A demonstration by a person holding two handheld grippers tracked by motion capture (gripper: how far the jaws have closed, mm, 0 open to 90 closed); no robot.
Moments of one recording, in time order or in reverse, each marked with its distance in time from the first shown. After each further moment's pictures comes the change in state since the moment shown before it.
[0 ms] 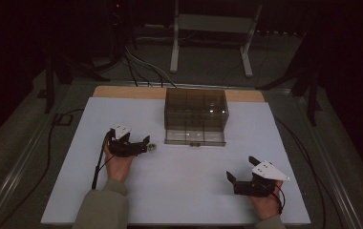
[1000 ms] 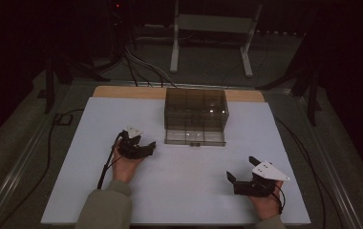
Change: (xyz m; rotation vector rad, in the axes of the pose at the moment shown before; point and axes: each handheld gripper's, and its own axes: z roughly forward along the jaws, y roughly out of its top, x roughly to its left) left arm -0.018 -0.006 0.021 0.168 -0.034 0.047; right arm 0.000 0.000 0.000 -0.001 -0.002 -0.002
